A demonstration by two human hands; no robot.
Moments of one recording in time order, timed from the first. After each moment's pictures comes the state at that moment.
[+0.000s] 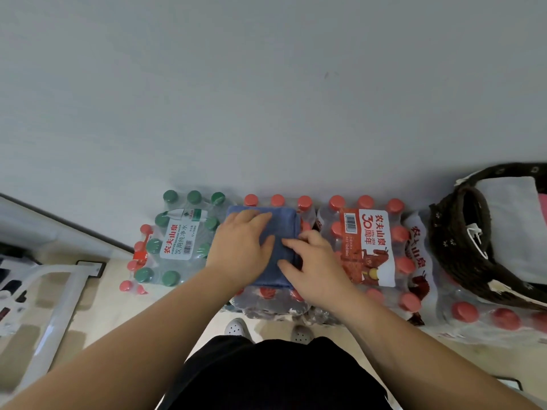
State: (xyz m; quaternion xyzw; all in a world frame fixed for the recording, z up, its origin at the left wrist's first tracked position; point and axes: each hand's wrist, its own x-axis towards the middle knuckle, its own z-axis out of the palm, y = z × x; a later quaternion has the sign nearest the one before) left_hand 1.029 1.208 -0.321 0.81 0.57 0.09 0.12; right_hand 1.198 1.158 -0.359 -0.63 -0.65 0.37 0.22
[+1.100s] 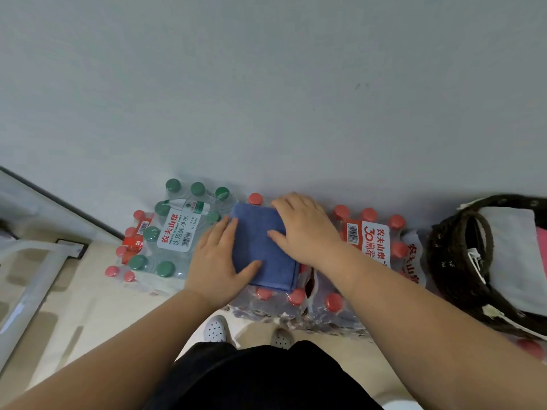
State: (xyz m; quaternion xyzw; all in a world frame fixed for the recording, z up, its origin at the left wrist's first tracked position) left_hand 0.982 1.178 -0.356 0.74 0.64 0.12 0.18; right_hand 1.189 1.239 -0.338 -0.55 -0.82 0.14 0.06
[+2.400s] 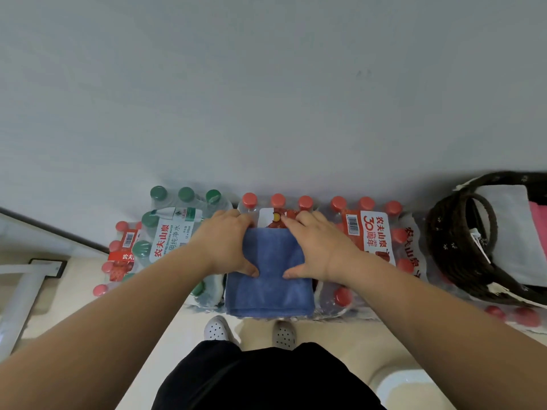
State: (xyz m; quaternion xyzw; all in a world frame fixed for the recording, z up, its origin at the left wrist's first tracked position) left_hand 0.985 1.259 -0.322 0.83 0.51 -0.15 0.19; right_hand 1.203 1.214 -0.331 -0.57 -0.78 0.24 -0.08
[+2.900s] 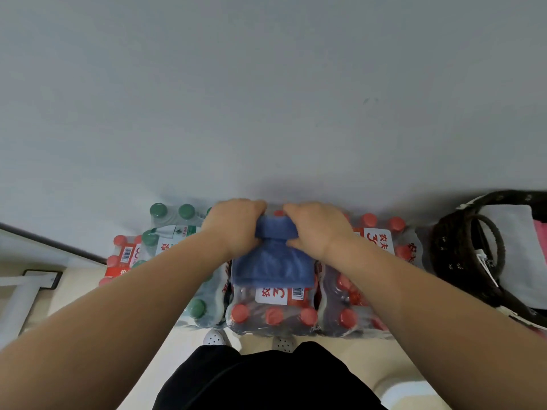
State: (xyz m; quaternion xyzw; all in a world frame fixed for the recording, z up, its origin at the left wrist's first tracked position) left_hand 1.012 1.310 -0.307 0.85 0.50 -0.09 0.12; right_hand 1.193 1.272 -0.306 -0.61 -0.78 0.14 -0.06
